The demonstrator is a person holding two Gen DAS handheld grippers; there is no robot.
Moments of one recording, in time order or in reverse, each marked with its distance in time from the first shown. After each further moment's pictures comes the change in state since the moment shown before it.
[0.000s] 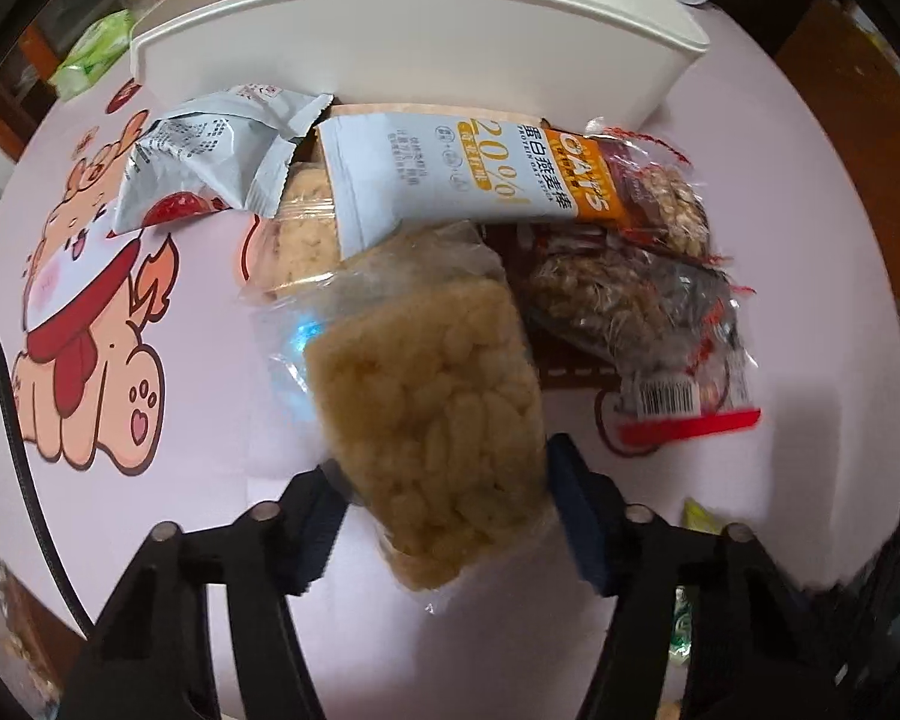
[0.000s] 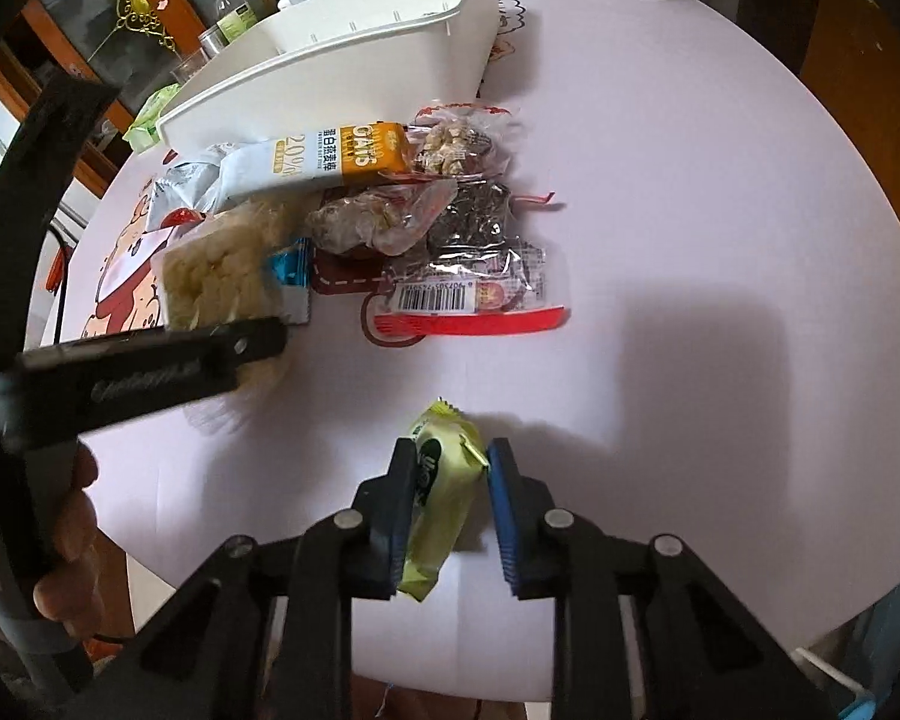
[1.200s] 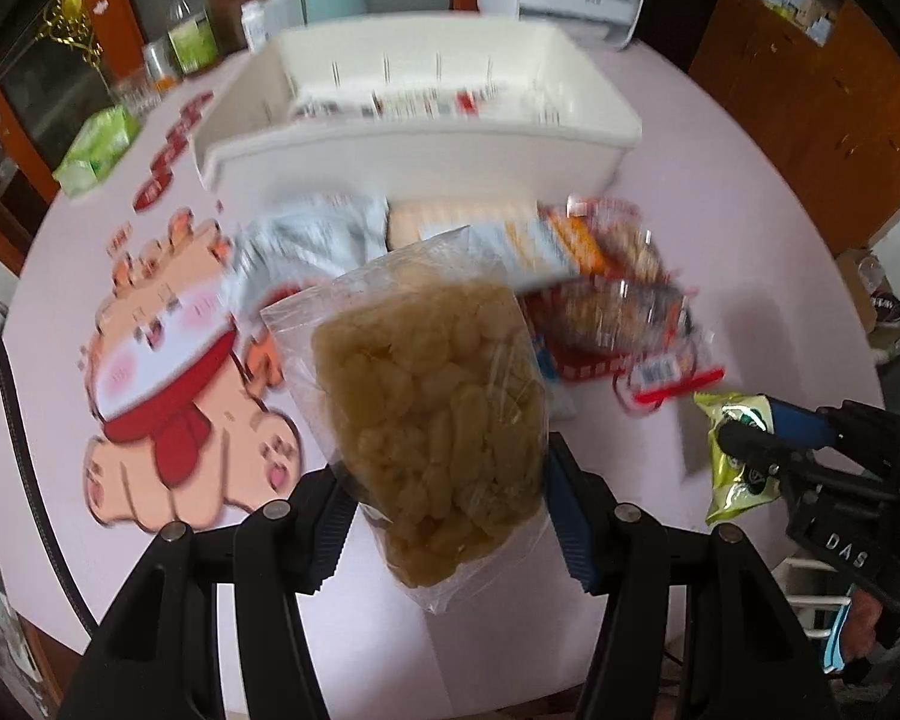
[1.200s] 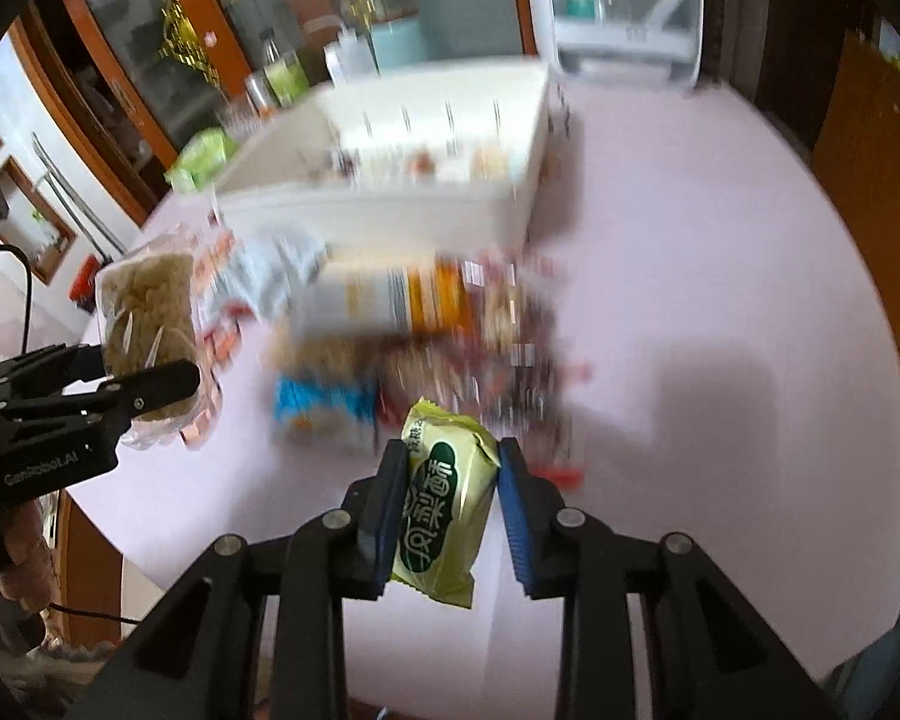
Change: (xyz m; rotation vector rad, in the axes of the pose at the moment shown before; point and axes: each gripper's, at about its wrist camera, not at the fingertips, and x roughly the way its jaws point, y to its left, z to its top) left arm -0.094 0.054 -0.012 0.170 -0.168 -0.032; right arm -0.062 0.029 0.062 -0.081 -0.157 0.020
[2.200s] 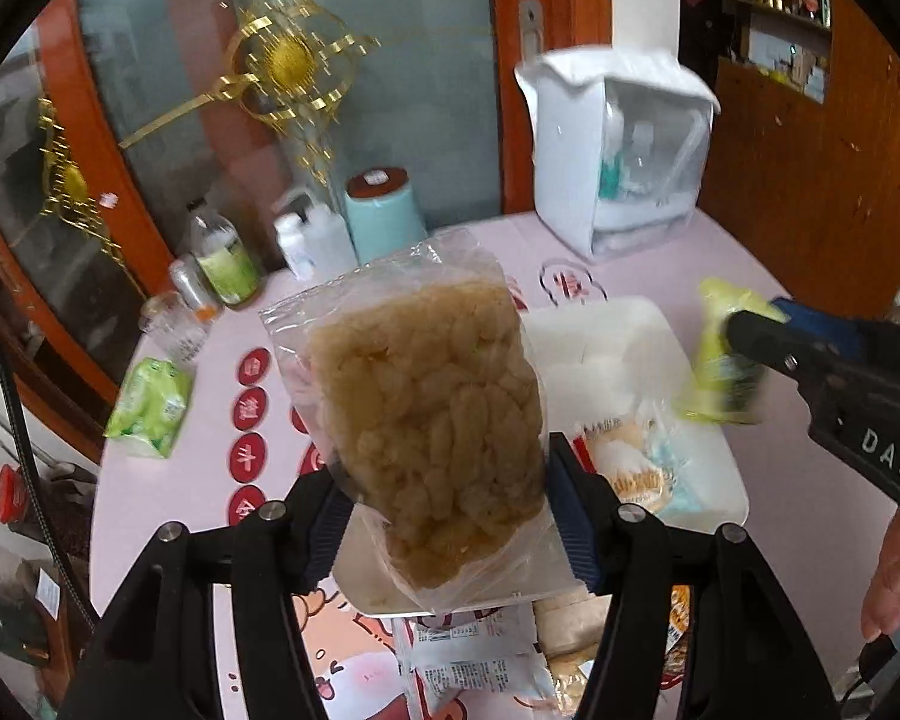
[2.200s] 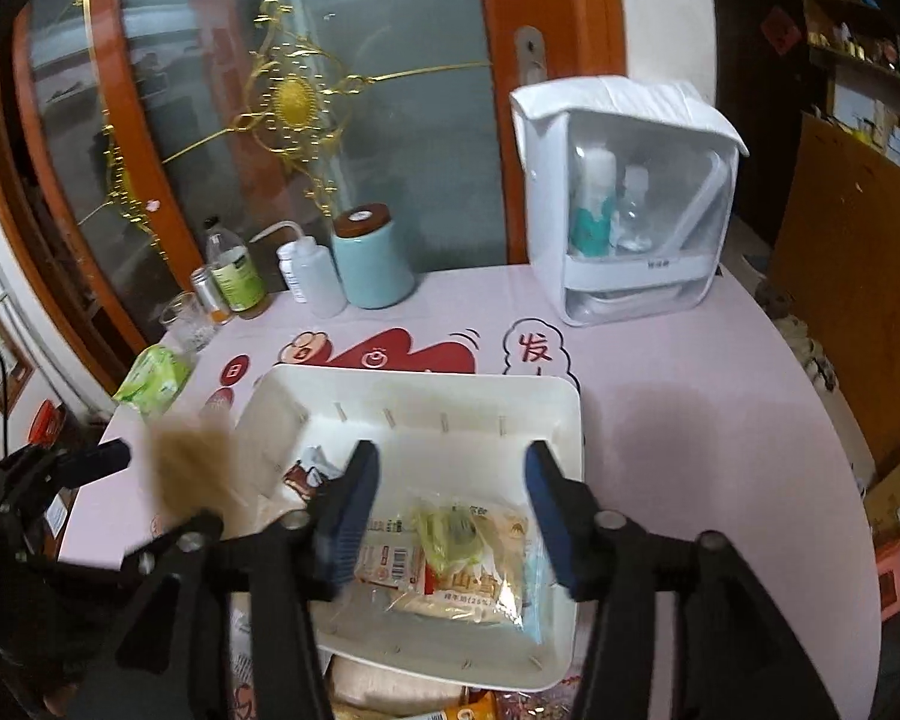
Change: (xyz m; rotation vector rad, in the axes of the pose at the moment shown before) left arm -0.022 0.060 0.244 0.110 -0.252 0.092; right arm 0.028 0.026 0.228 0.080 -0.277 -0.127
